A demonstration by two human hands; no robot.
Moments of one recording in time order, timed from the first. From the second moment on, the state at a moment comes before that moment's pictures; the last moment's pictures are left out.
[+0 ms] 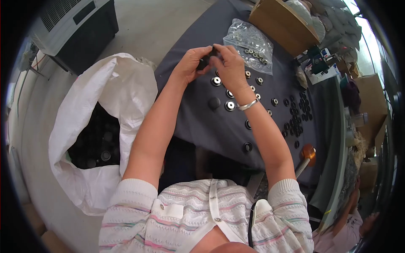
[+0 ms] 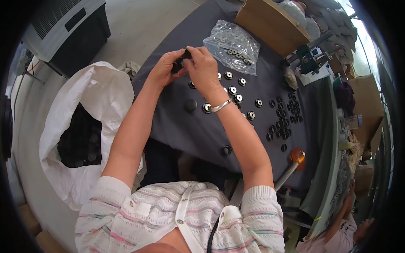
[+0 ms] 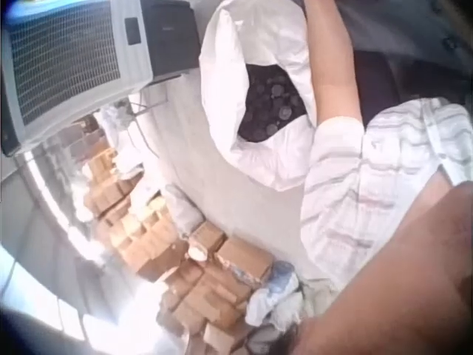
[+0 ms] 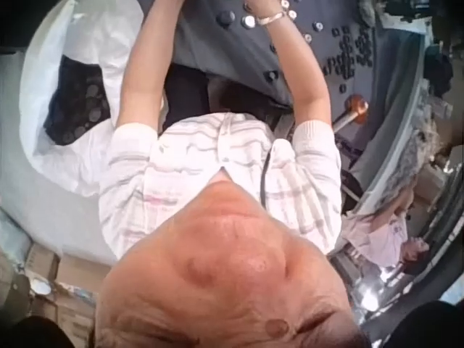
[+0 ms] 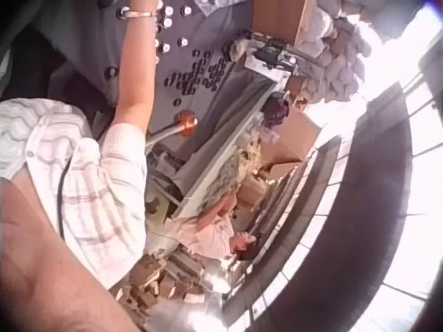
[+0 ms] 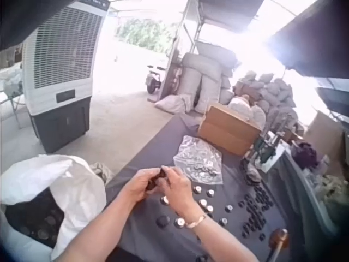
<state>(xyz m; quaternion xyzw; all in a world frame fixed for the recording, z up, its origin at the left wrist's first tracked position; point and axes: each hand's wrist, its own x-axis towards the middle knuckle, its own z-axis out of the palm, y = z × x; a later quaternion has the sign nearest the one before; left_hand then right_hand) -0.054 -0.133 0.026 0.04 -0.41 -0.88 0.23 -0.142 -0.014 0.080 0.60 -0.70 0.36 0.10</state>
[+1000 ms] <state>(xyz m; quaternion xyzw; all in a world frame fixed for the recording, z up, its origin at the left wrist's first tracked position) -0.054 -0.142 0.020 0.13 -0.34 -0.87 0.33 -0.151 0.013 0.062 0.65 -0.75 0.08 -0.03</state>
